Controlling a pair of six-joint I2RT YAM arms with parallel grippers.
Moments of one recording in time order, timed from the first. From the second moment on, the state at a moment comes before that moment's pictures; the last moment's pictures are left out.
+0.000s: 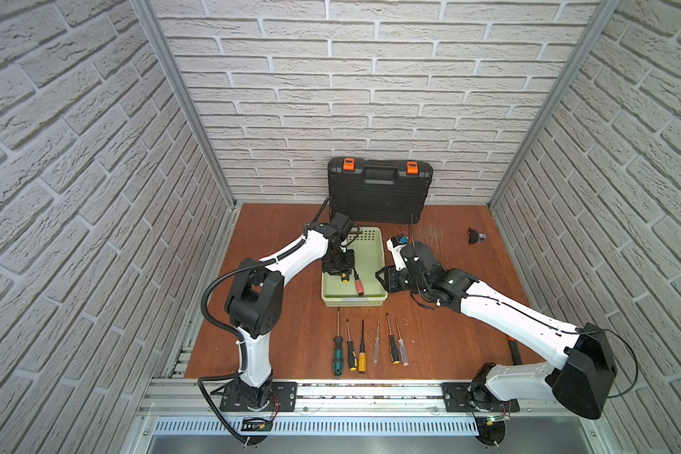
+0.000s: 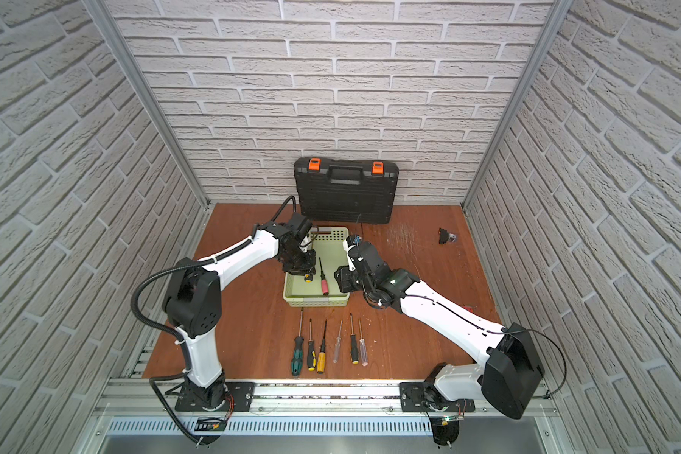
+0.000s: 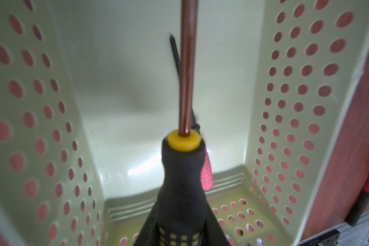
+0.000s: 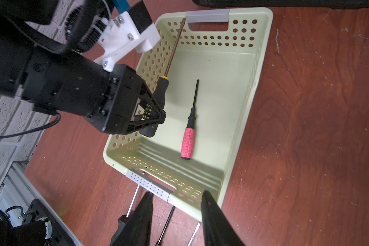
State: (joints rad) left arm -0.56 1.93 1.55 -0.93 0.20 -0.53; right arm 0.68 1.31 1.02 -0.46 0.02 0.52
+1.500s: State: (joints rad) left arm -0.60 1.99 1.49 -0.88 0.10 -0.57; right arm 0.68 1.32 1.00 -0.47 0.00 0.52
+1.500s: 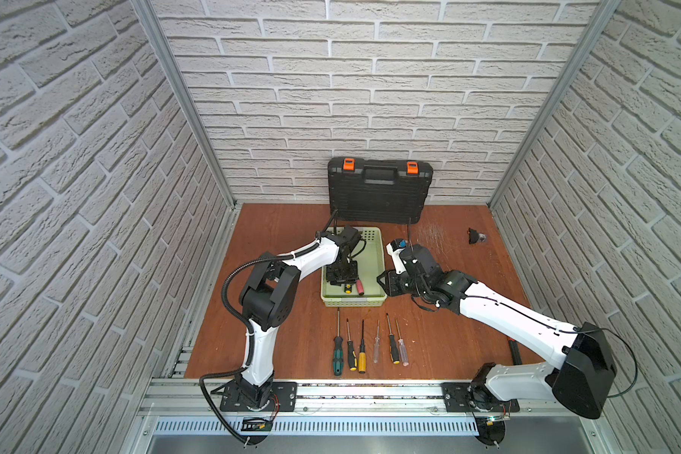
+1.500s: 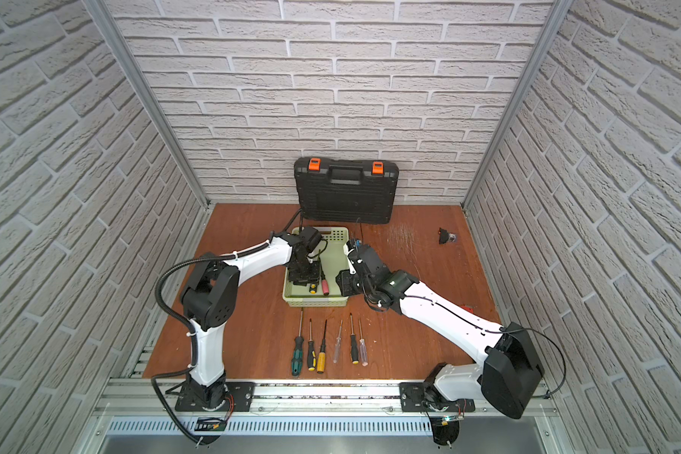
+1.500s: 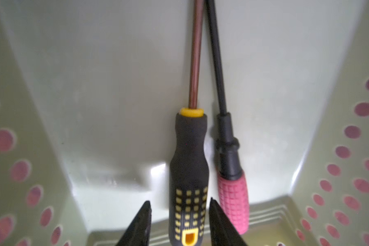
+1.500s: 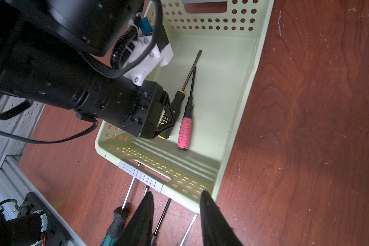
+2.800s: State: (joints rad) left arm -0.38 1.09 0.82 -0.98 -0.05 -0.55; right arm 0.93 1.27 0.99 -0.85 0.24 0.54
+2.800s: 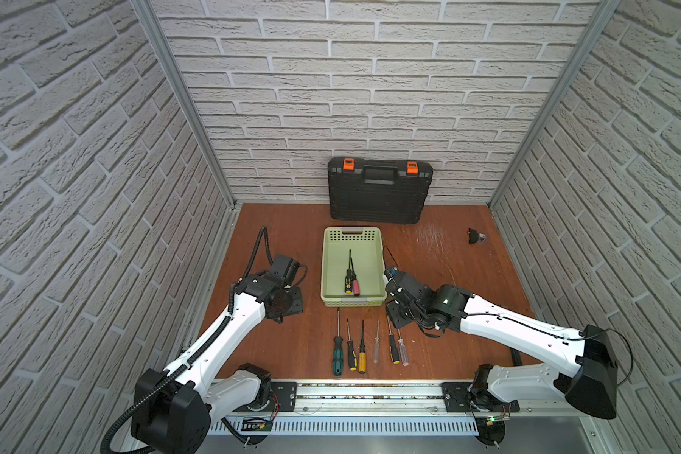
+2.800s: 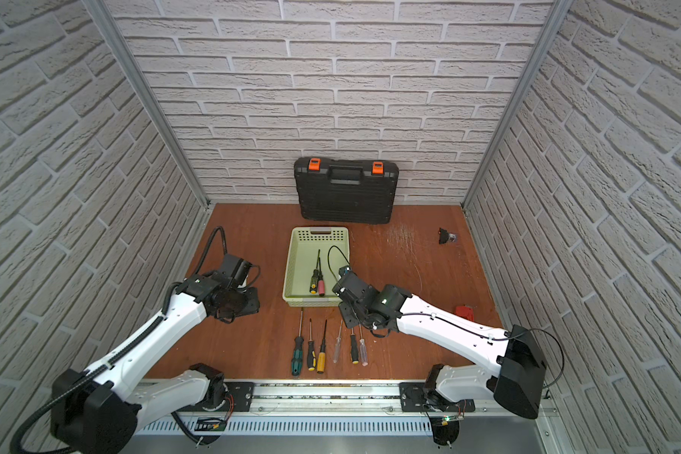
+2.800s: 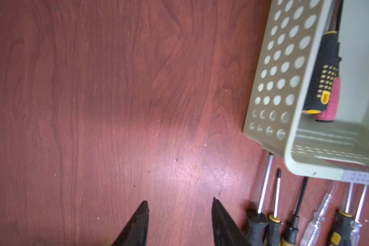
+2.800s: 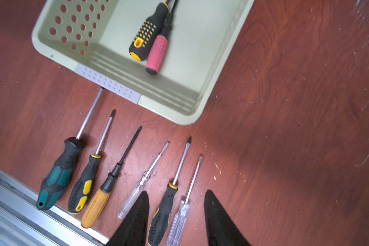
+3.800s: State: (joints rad) left arm -0.37 1.10 0.73 -0.89 -0.07 -0.62; right arm 1.01 1.32 0.78 -0.88 0.12 0.84
